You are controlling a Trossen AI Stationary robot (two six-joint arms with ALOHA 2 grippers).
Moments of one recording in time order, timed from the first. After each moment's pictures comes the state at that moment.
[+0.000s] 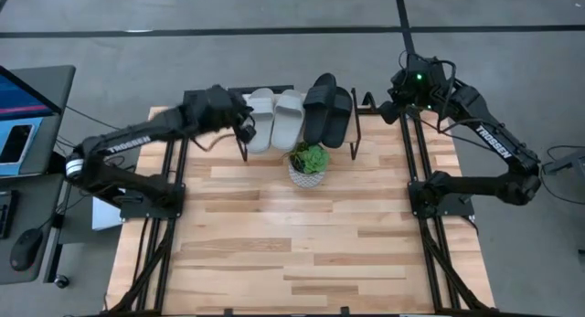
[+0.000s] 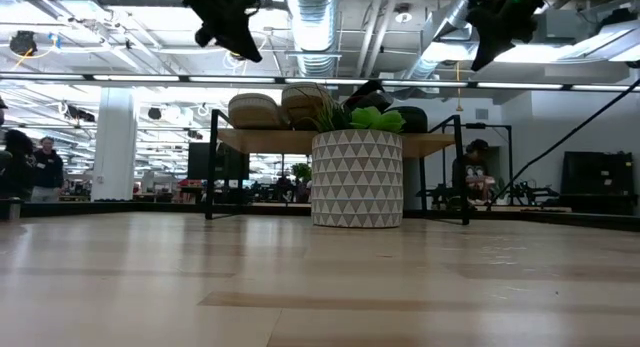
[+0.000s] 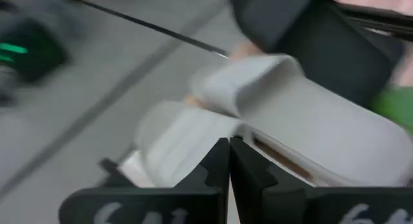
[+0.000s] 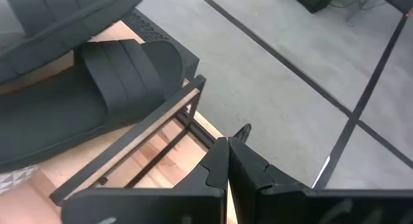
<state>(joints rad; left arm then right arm) 0.42 1.21 1.19 -0.52 -0.31 -0.01 -0.82 1.07 1.27 -0.92 0.15 -0.22</state>
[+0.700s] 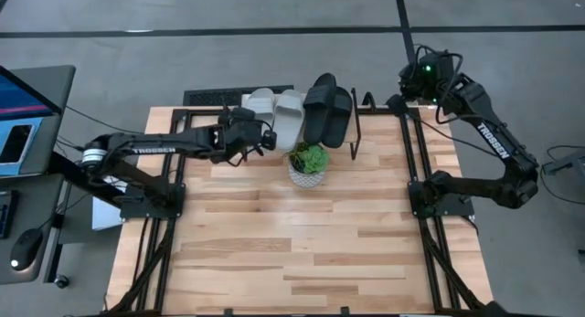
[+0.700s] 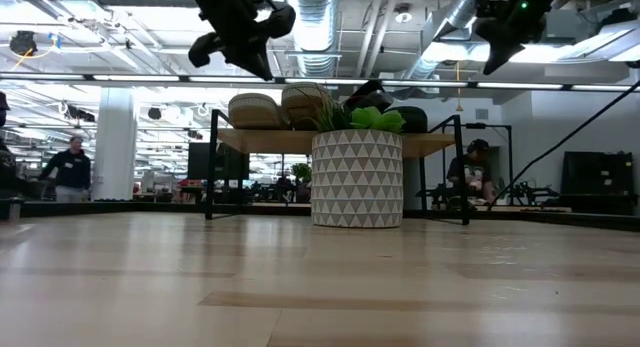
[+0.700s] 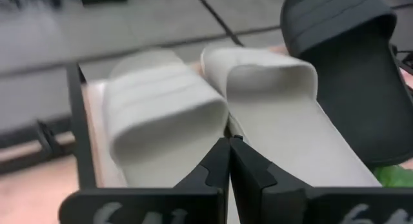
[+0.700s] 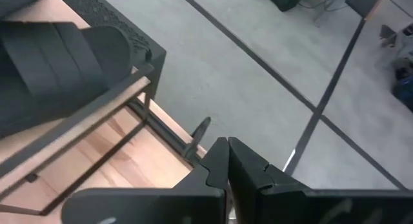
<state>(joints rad) 0.17 1.38 1.15 -0.48 -0.74 -0.71 -0.98 1.07 1.27 -0.90 0.15 -0.36</state>
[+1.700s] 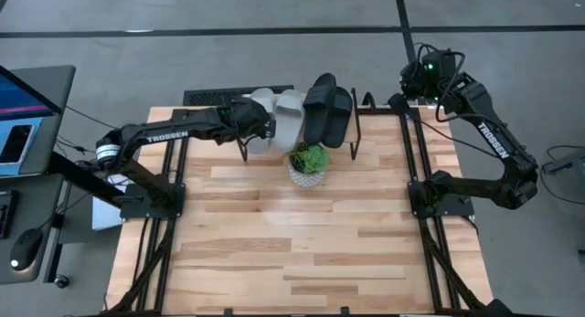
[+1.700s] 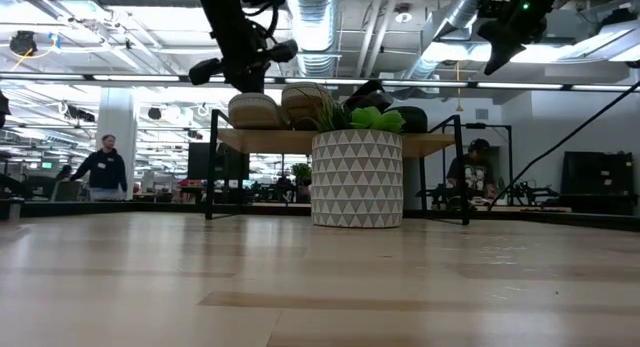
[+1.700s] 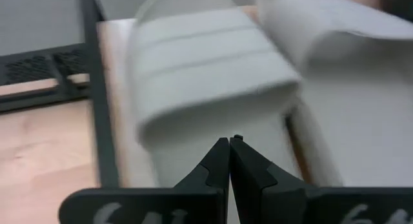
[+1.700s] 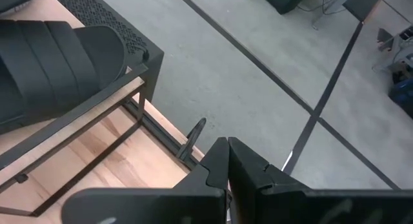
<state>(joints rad) 0.35 1.51 1.30 -0.74 -0.51 -0.86 -1.01 1.07 1.27 -0.89 0.13 -0.39</state>
